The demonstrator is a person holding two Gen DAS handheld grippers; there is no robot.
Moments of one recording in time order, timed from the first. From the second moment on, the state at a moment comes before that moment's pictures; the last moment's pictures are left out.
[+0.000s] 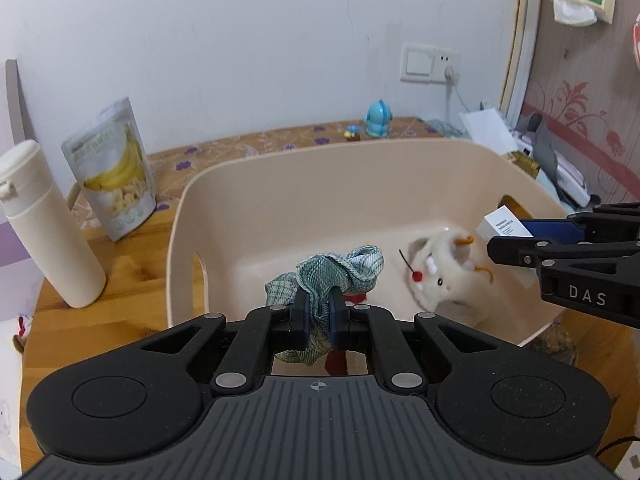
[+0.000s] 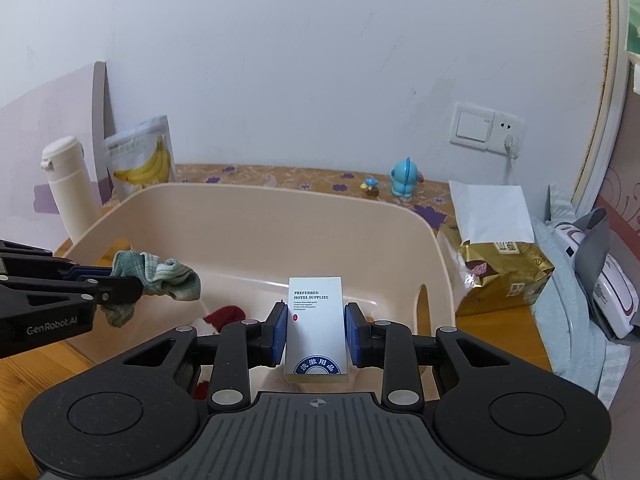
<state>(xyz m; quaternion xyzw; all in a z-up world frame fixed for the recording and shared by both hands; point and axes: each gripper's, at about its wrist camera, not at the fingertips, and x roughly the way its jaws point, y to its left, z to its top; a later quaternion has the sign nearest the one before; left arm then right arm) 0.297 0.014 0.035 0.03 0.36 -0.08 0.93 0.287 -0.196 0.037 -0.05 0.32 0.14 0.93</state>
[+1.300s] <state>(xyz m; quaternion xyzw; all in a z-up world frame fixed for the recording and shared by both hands) 0.236 0.014 0.071 0.03 0.31 -0.06 0.95 0.248 -0.211 0.056 -0.03 0.30 0.13 0.95</state>
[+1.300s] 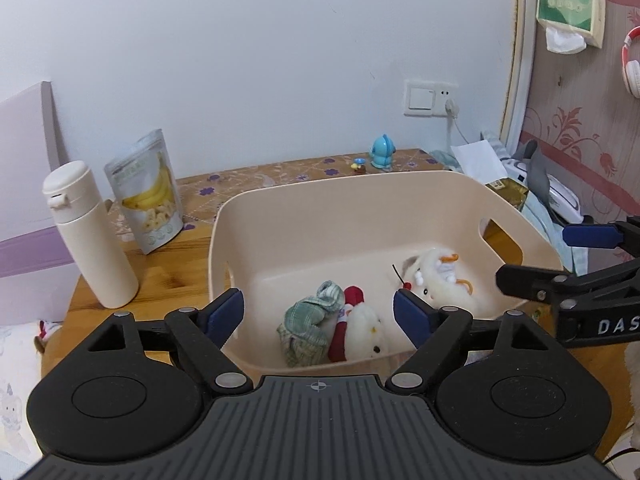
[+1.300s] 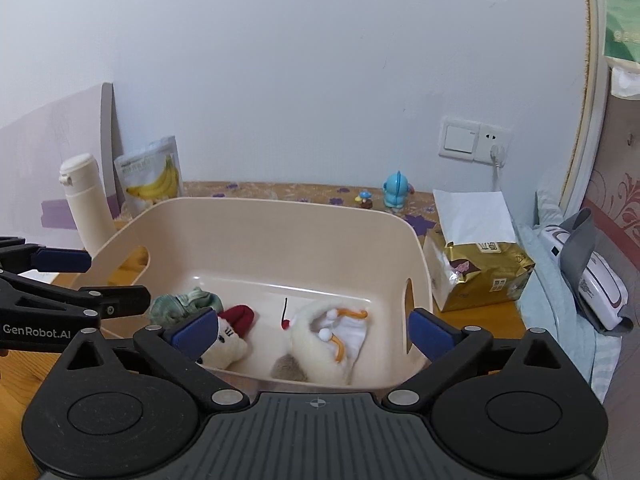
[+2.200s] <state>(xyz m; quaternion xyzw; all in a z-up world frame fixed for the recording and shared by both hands) 0.165 0.015 0.044 0.02 0.32 -0.05 0.94 0.179 -0.231 0.036 -0.03 0.30 0.14 0.94</state>
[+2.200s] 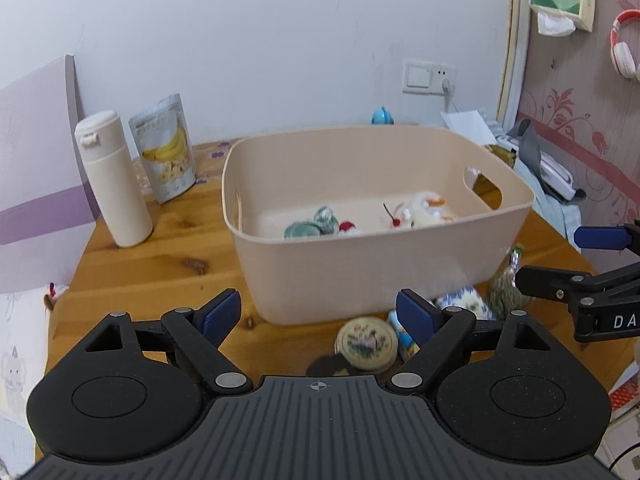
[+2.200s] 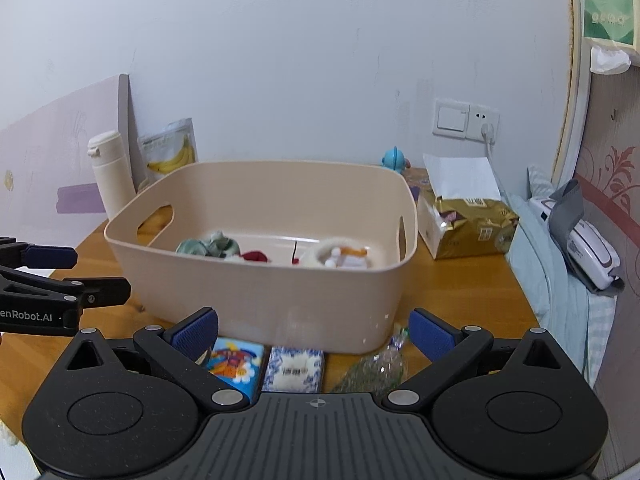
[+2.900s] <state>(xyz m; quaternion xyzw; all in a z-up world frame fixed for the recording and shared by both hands) 0.141 0.012 -0.004 0.03 0.37 -0.06 0.93 0.153 -0.229 -0.002 -0.03 0.34 0.14 0.93</state>
